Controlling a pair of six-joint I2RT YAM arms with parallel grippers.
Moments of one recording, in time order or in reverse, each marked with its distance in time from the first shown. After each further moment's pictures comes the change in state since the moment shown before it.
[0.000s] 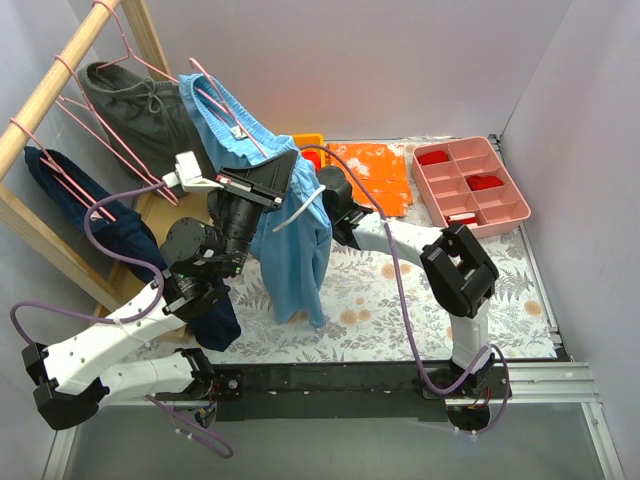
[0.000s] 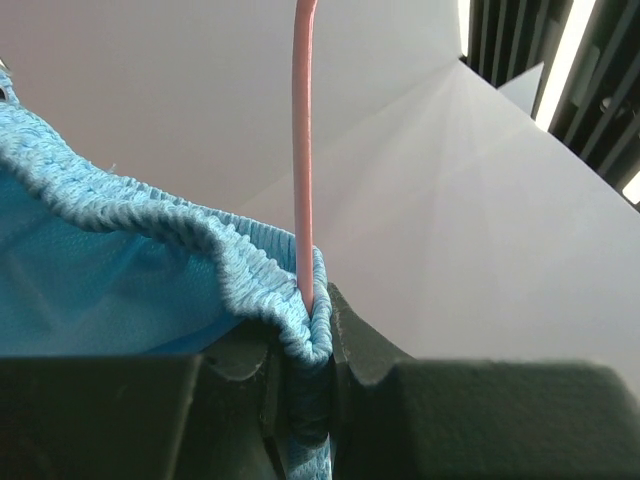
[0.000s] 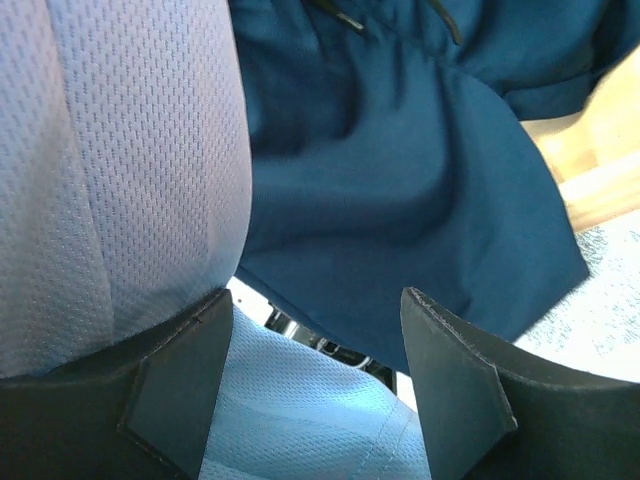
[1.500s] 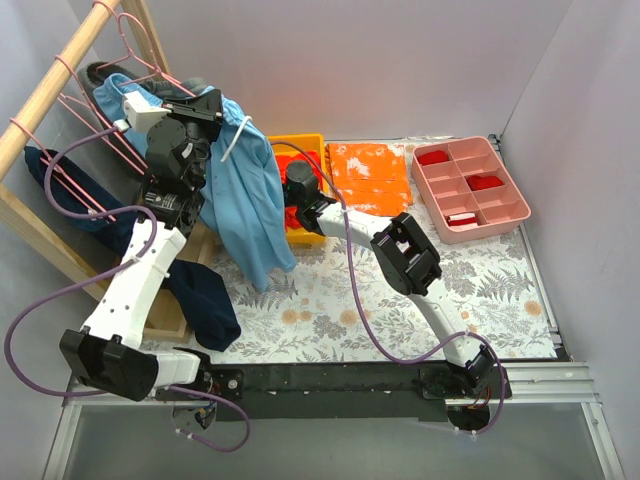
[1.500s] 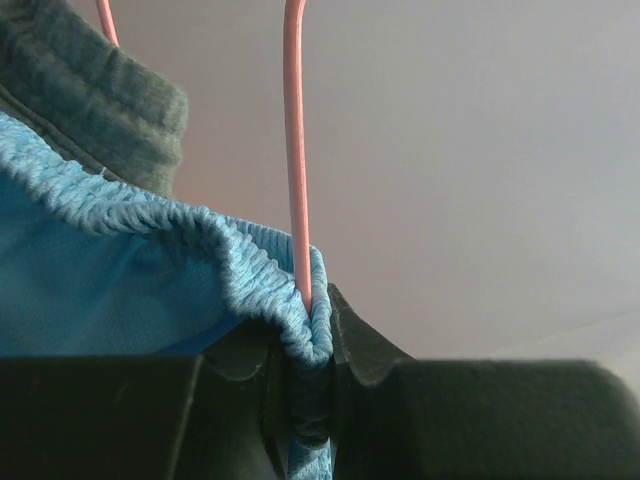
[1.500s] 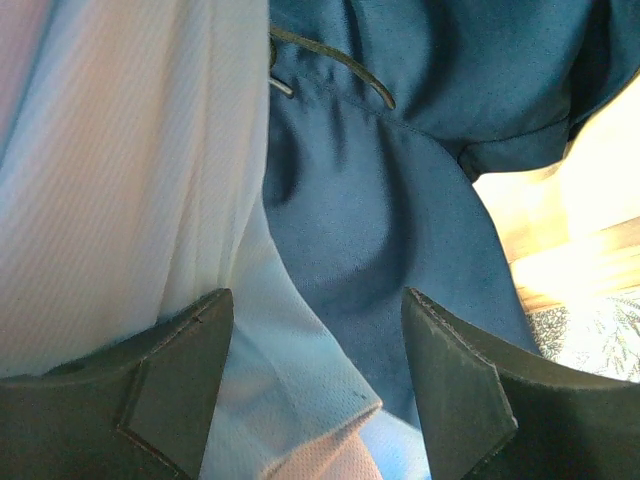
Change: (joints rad) left arm 0.706 0.307 0.289 -0.277 0.199 -0.232; right arm 0.009 0.465 0.512 0.040 -0.060 0.160
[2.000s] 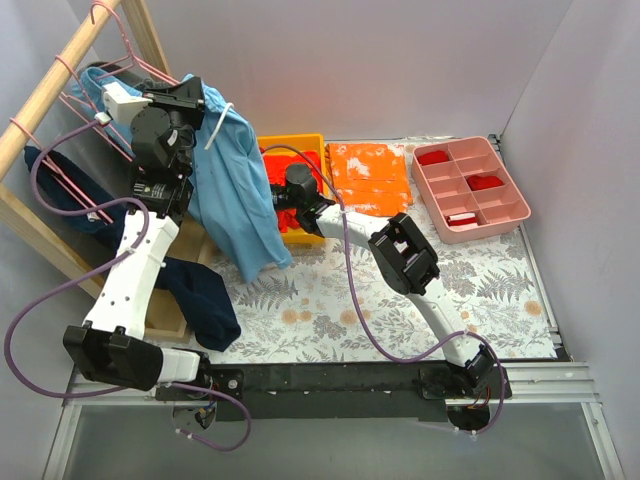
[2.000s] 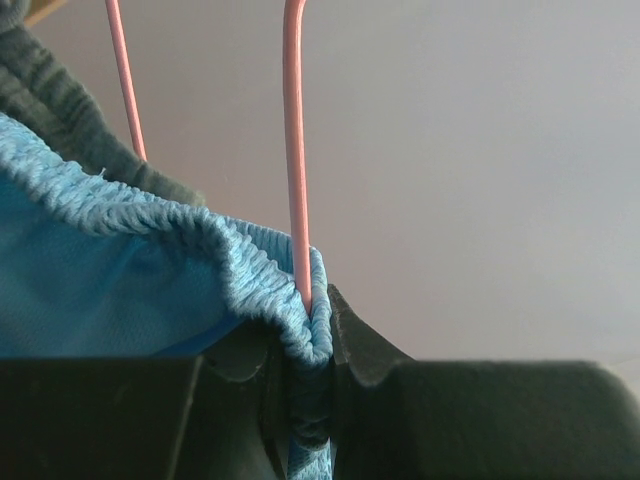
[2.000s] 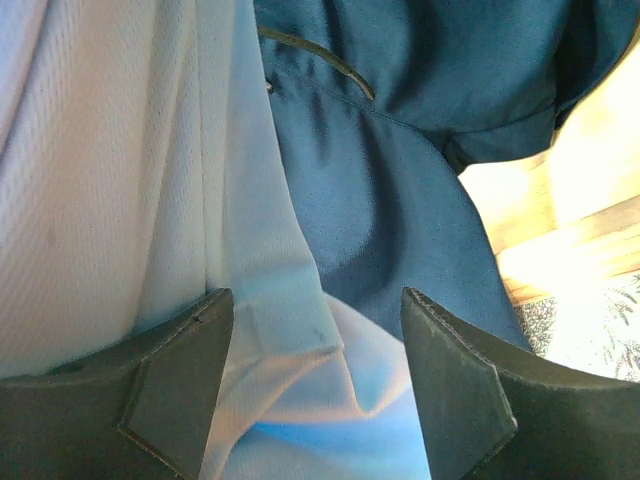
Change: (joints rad) left arm 0.095 0.047 0.070 -0.005 0.023 -0.010; right arm -0.001 0.023 0.000 -0.003 0.003 0.006
